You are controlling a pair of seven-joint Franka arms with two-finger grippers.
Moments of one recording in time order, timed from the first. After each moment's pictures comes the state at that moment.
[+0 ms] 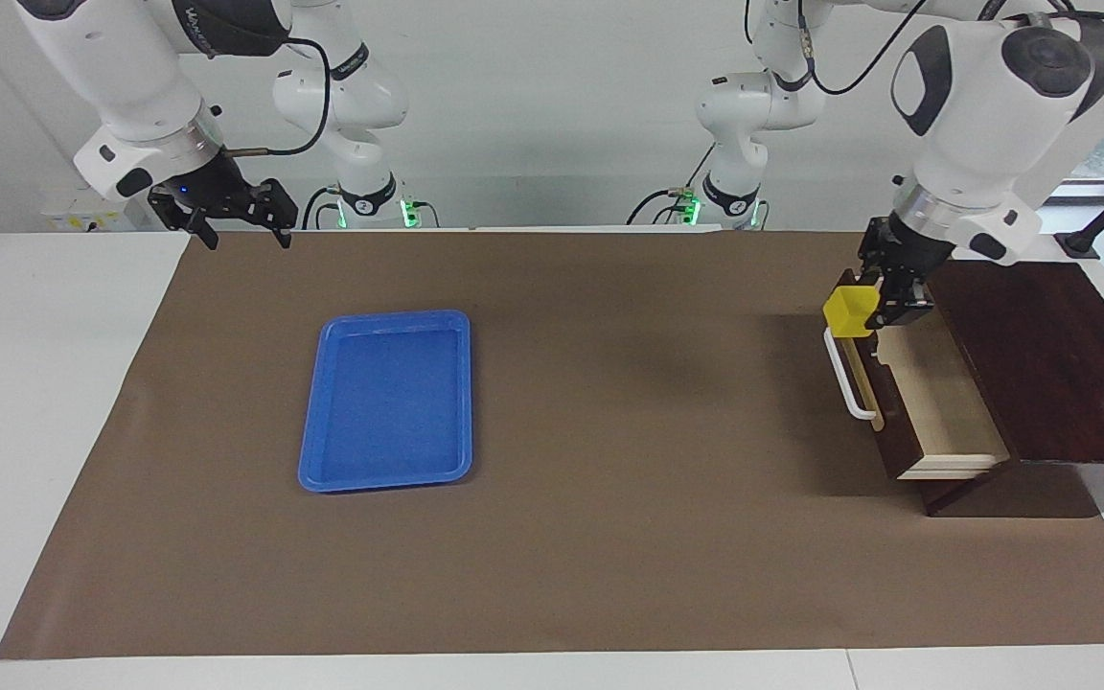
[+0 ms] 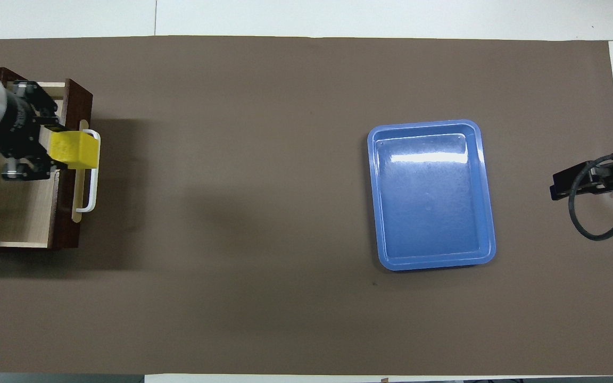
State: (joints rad) left arm -0.08 0.12 -0.14 -1.52 0.06 1.61 -1.72; right arm -0.06 -0.04 0.05 -1.63 0.01 1.44 0.02
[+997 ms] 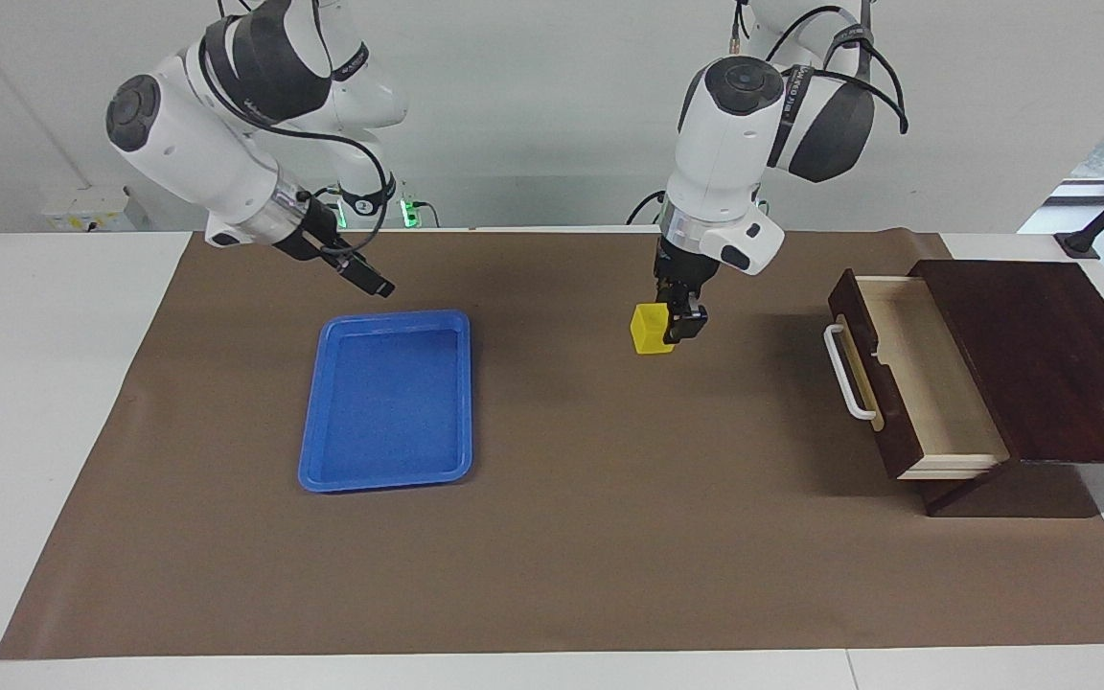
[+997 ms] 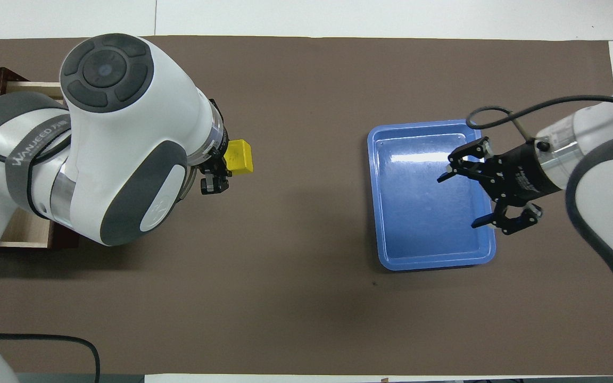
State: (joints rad) left arm -0.40 0.21 -0.14 -1.52 0.01 1.78 -2.12; right arm 0.04 0.02 0.06 -1.83 0.47 1.64 0.98
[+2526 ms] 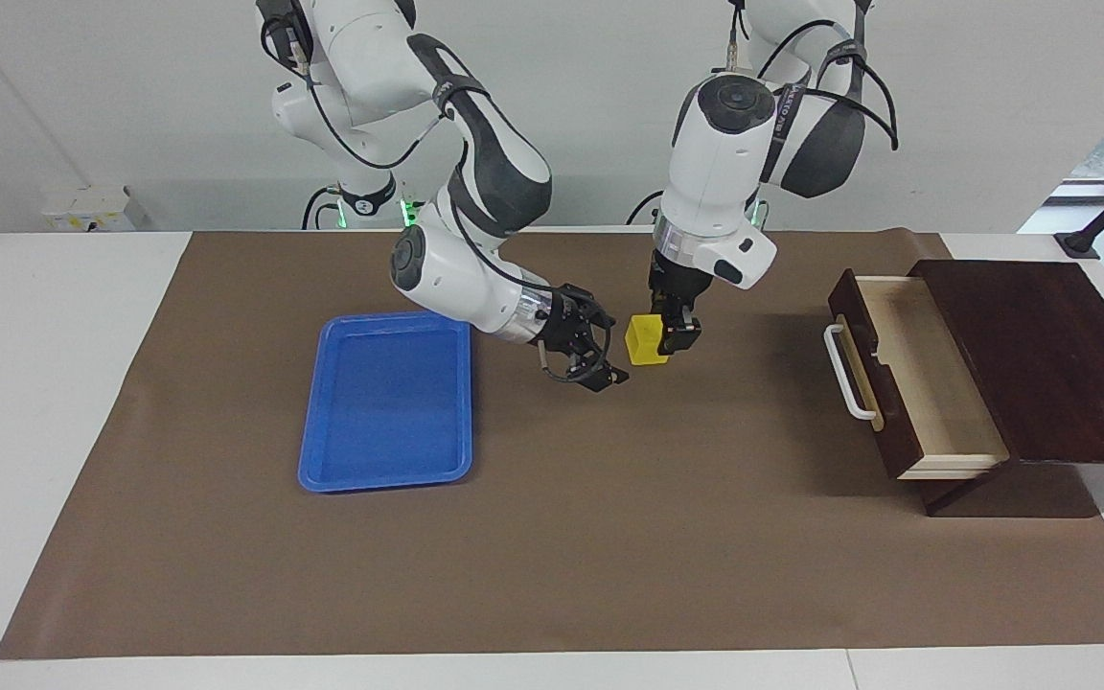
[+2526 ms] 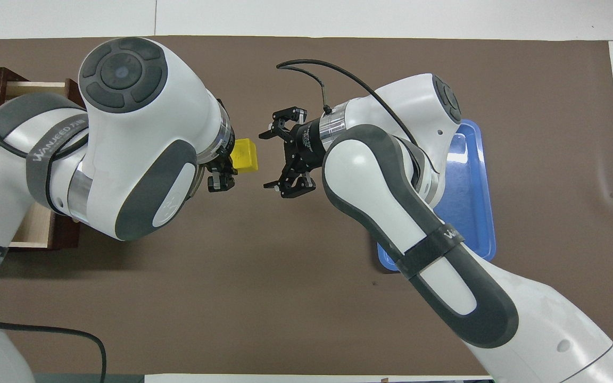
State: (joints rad) left arm -0.41 0.23 -0.13 -1.53 0.01 1.81 -2.12; right arm 0.44 0.43 0.06 -1.57 0.92 2.14 1.50
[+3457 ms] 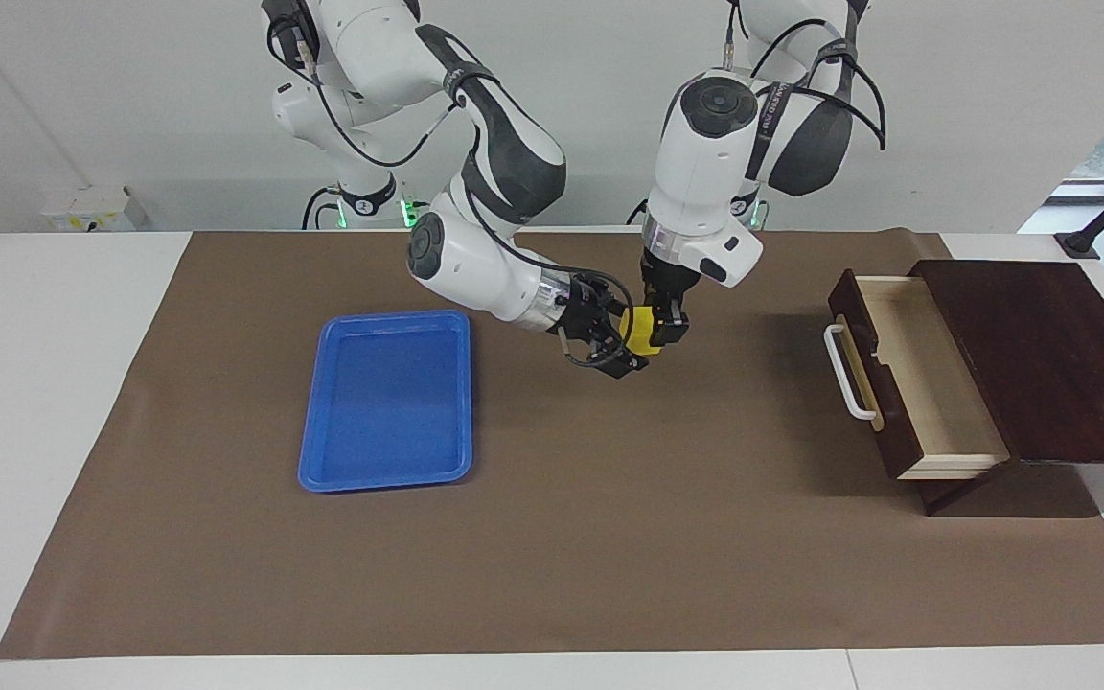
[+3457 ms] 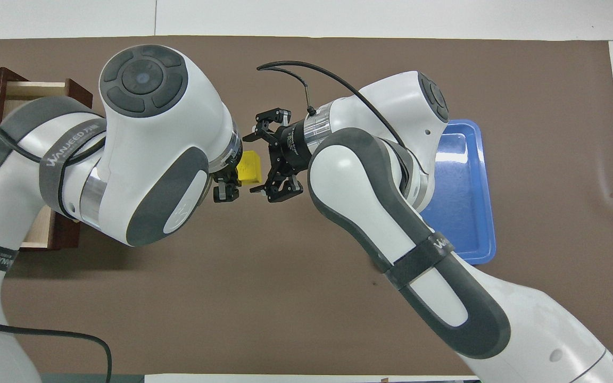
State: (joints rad) left arm -0.43 0.23 -0.14 -1.53 0.01 1.75 -2.12; right arm 0.47 0.44 0.06 -1.53 0.92 2.12 1.50
